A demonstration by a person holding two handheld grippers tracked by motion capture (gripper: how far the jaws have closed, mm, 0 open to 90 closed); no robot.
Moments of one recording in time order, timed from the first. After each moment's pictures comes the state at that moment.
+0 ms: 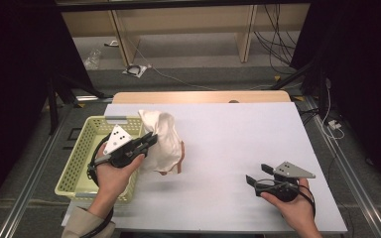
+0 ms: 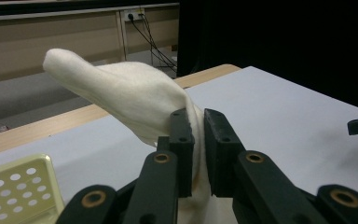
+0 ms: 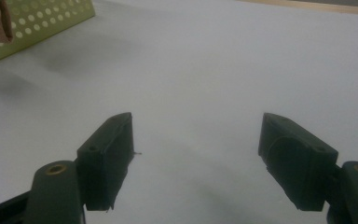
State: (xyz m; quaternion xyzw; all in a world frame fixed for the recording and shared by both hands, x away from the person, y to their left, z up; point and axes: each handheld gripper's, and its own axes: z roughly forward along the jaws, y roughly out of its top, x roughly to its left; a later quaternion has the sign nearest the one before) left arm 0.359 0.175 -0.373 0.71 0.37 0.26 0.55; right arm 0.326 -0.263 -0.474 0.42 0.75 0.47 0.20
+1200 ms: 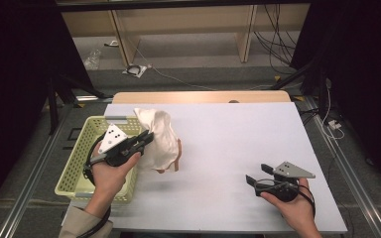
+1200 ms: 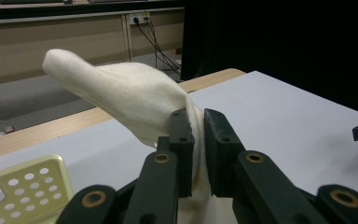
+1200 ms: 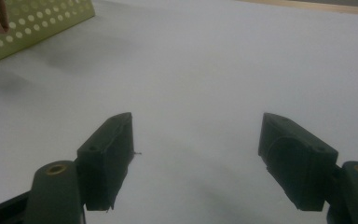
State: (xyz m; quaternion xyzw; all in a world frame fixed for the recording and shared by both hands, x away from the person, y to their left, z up) left arm 0.359 0.183 -0.369 0.70 0.37 0.26 0.55; right arm 0.326 -0.263 -0.474 0.42 0.75 0.46 0.20
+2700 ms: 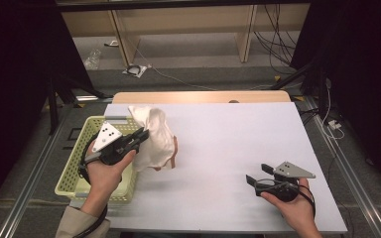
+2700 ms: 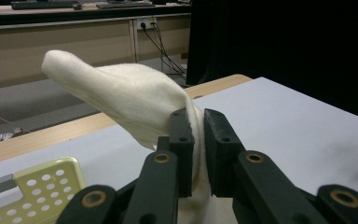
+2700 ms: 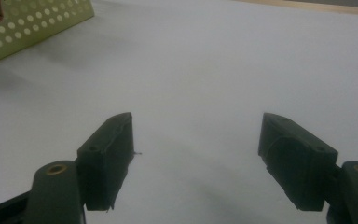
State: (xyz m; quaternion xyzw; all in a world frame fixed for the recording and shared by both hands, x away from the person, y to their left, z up) left arm 0.359 0.193 -0.363 0.69 0.38 0.27 0.55; right arm 0.327 -0.263 -0.475 0.42 0.75 0.47 0.20
